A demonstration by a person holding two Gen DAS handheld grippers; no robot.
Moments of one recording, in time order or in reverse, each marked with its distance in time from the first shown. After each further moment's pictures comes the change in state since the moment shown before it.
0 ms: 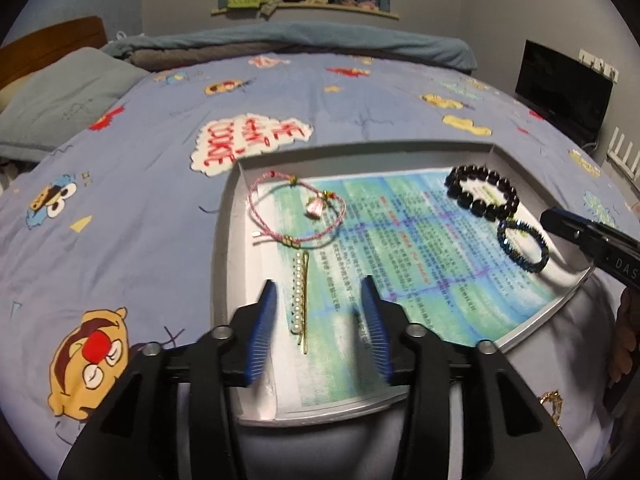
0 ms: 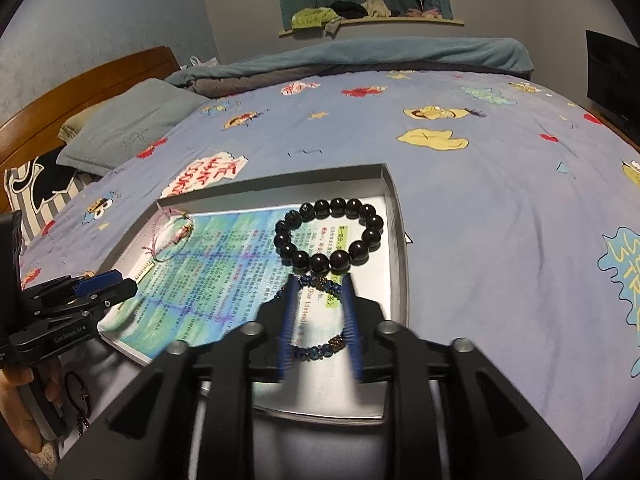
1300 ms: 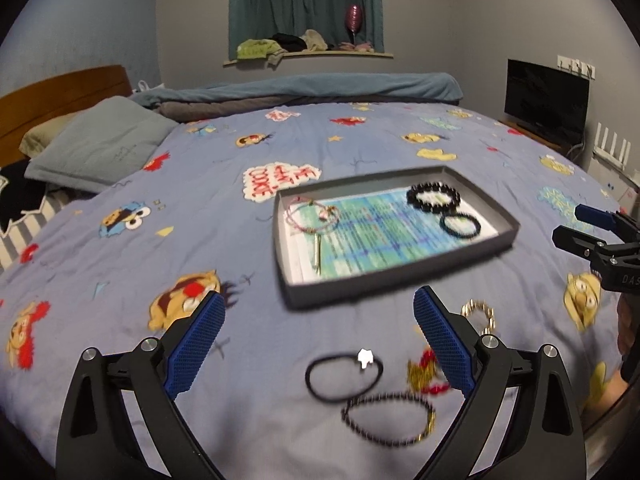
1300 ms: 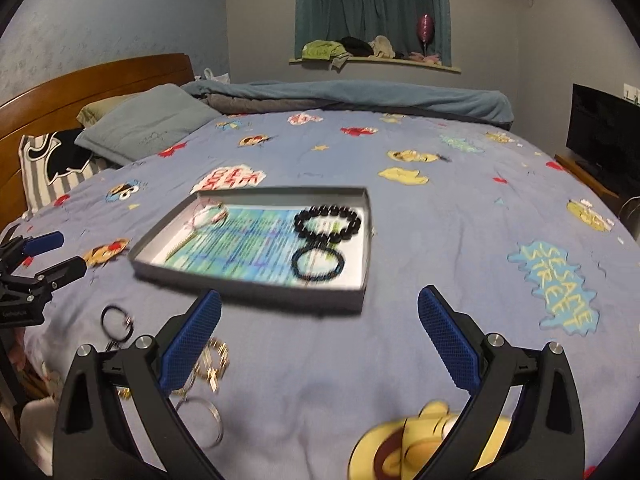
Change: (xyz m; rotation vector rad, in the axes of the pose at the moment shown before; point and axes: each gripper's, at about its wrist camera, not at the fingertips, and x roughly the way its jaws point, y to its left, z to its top) left arm -0.142 -0.014 -0.063 0.074 -0.144 0.075; right arm -0.125 0.031 -0.052 -0.122 -0.084 -0.069
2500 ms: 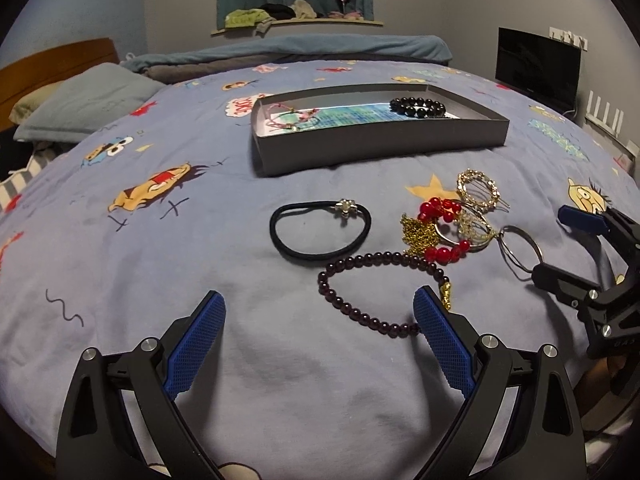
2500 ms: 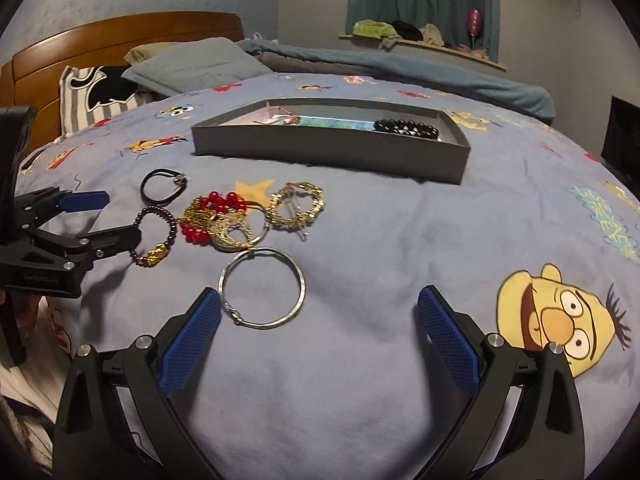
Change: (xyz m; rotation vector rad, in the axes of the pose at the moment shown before) left arm 0.020 -0.014 -0.094 0.003 0.096 -0.049; right arm 0.011 0.064 -0.107 -0.161 0.046 0.094
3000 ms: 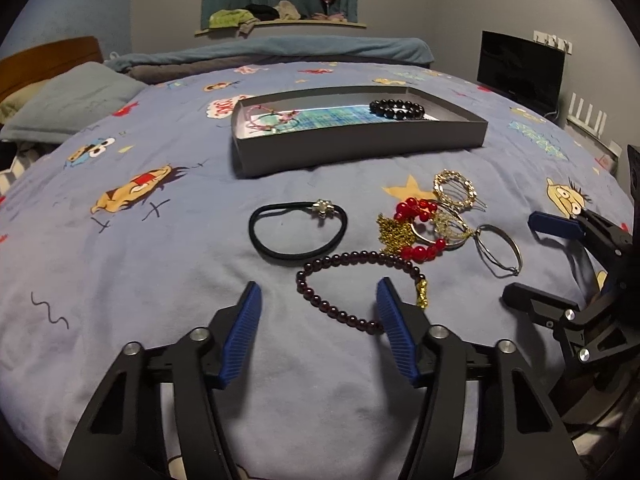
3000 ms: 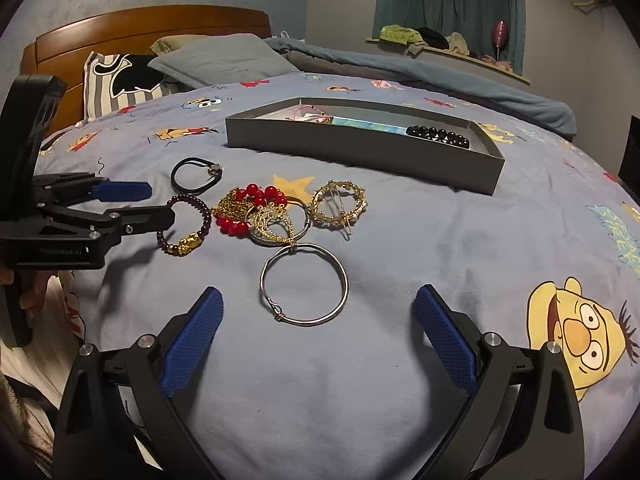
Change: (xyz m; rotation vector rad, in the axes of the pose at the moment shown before) left arm -0.003 -0.003 -0.001 0.014 -0.005 -0.075; right arm 0.002 0.012 -0.003 -0.041 0.005 0.059
